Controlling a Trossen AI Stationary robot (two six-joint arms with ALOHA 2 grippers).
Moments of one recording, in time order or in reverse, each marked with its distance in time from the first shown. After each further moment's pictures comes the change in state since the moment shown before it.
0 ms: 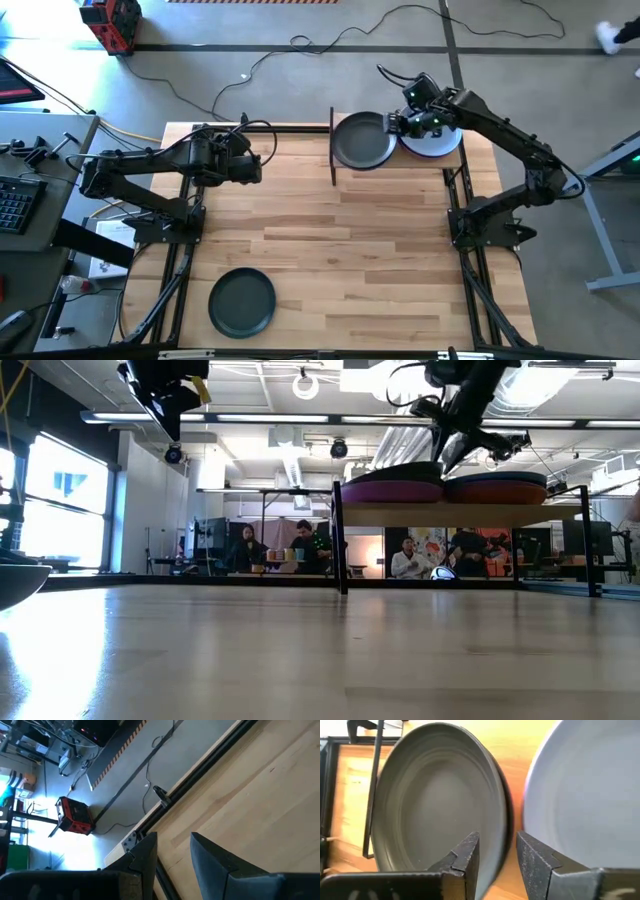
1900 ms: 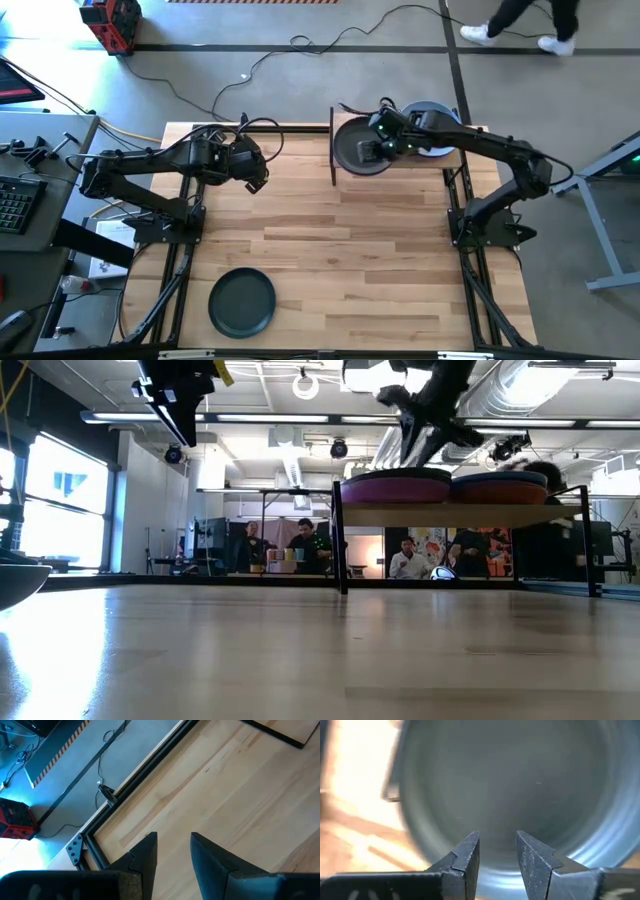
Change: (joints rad) left arm 0.000 0.000 0.000 0.164 0.233 0.070; right arm 0.324 0.109 0.039 0.026 0.091 0.118
